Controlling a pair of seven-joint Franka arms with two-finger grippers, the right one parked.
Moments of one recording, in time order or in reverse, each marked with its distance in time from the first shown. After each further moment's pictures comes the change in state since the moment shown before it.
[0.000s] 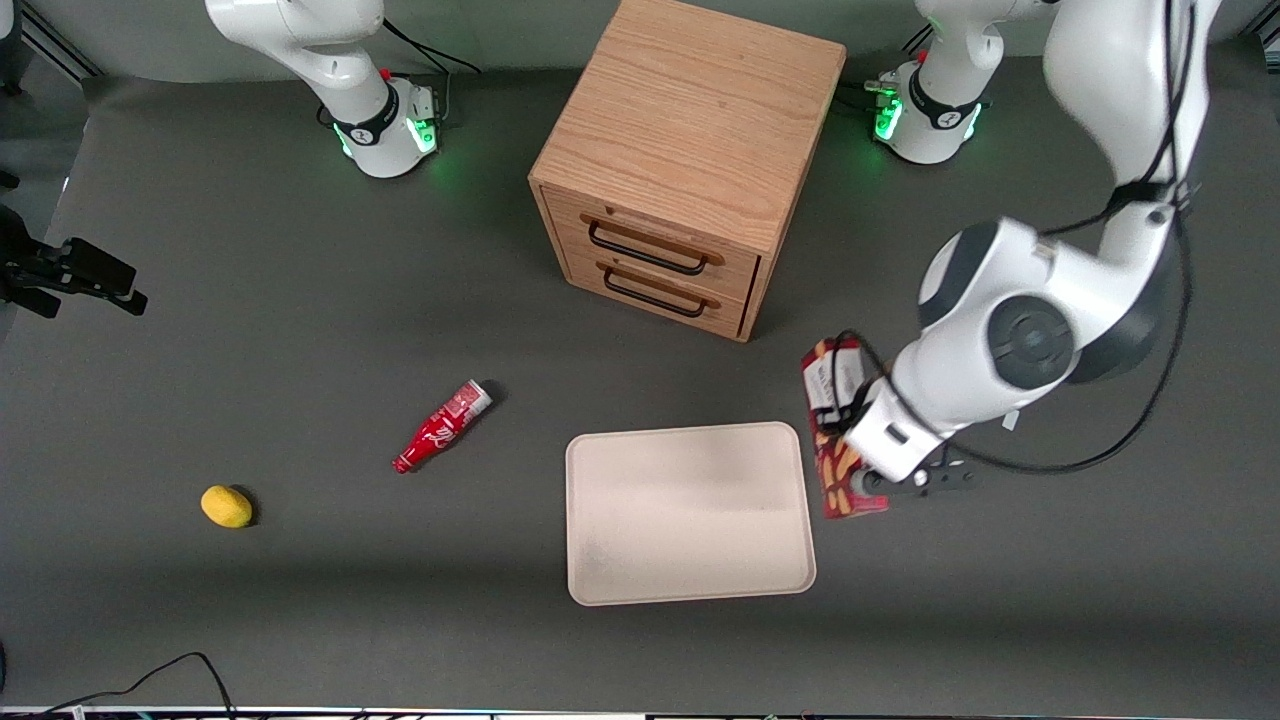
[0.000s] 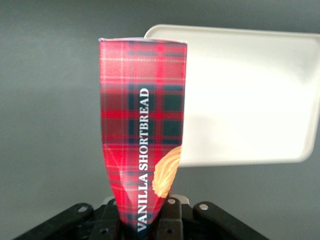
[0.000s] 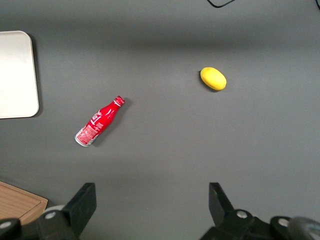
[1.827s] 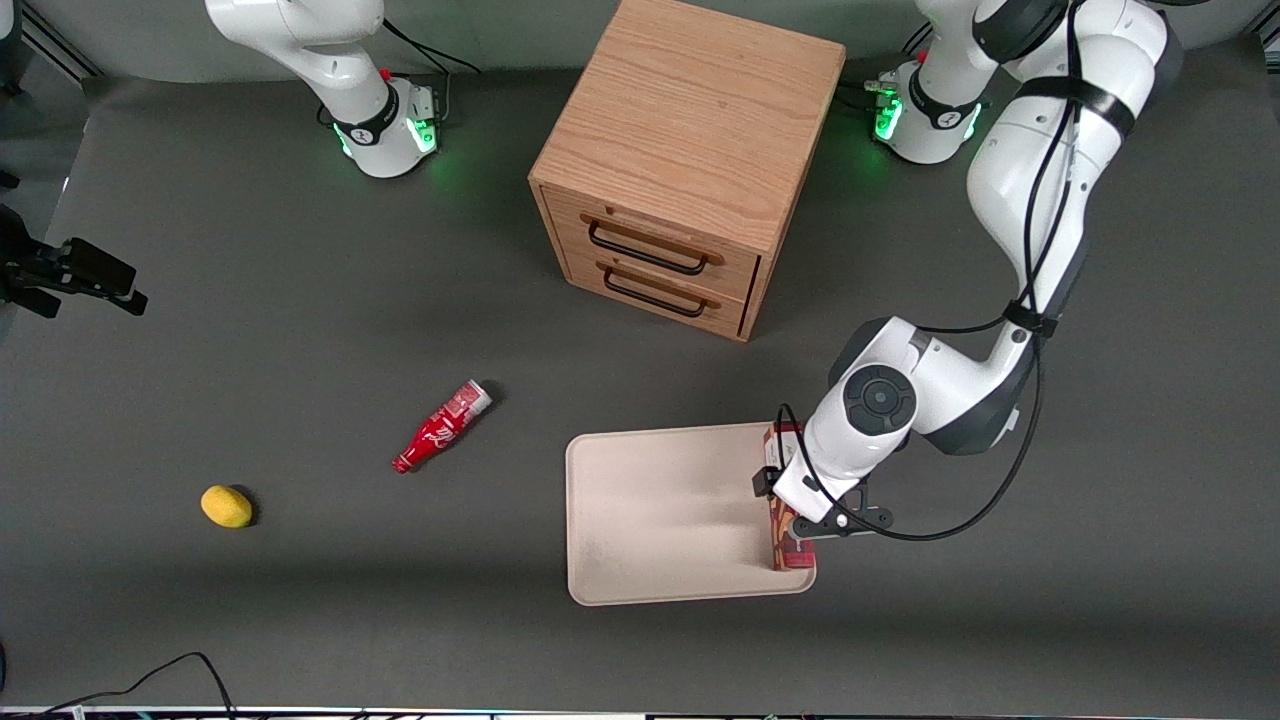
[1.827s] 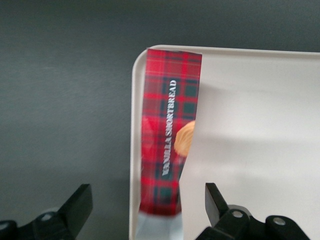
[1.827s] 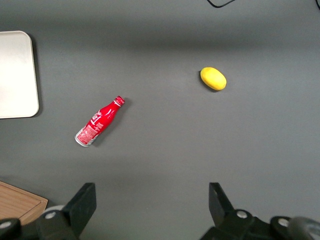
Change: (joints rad) arm -0.036 0.197 -0.020 0.016 0.294 0.199 -0.176
